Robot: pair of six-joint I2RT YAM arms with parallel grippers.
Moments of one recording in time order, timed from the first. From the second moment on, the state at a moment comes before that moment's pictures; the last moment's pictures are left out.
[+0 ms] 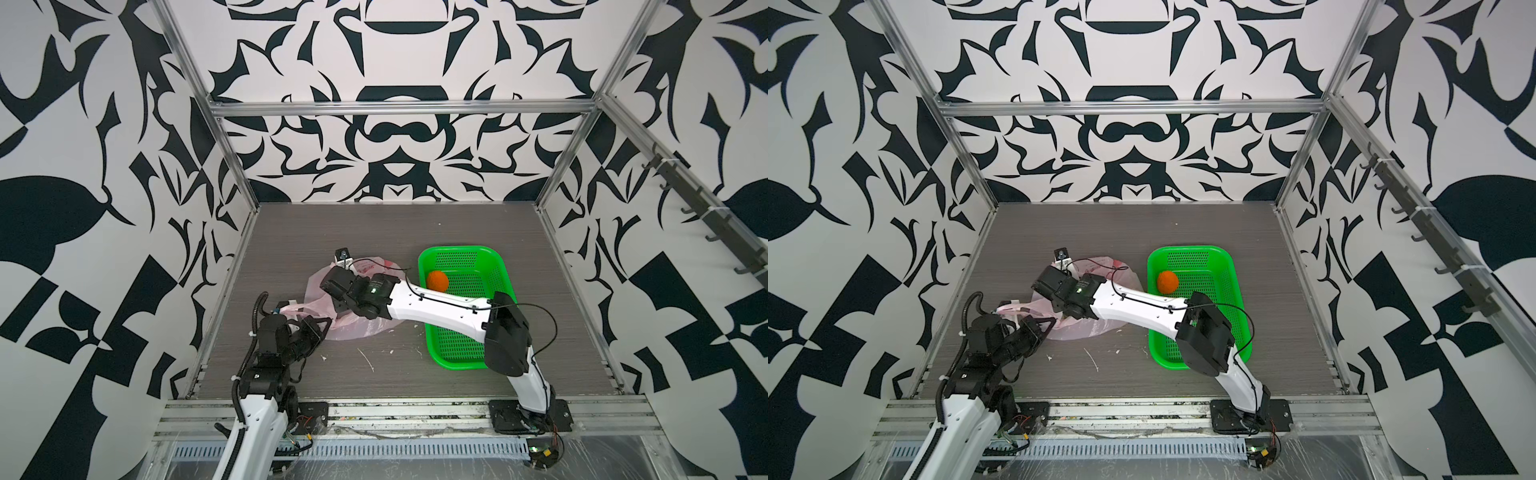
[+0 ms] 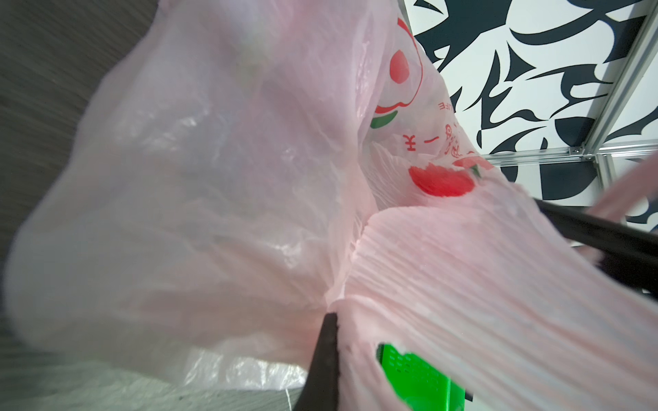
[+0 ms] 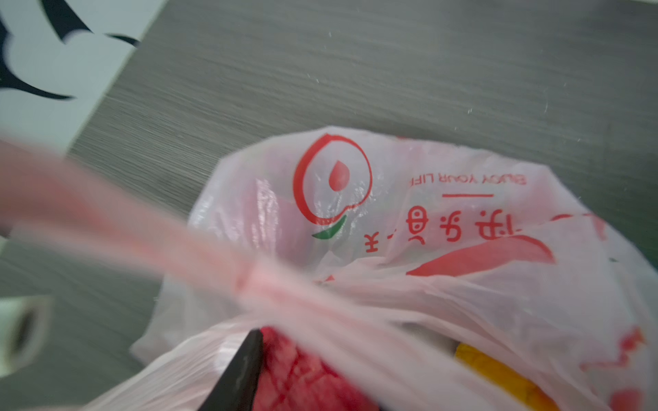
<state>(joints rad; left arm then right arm) -0.07 0.44 0.16 -0.29 0.51 -0.96 1.17 2.08 1.88 -0.68 0.42 0.67</state>
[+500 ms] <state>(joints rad) -0.07 0.48 0.19 -0.24 0.51 -0.95 1.19 1.97 1.89 -0.71 0.43 0.59</state>
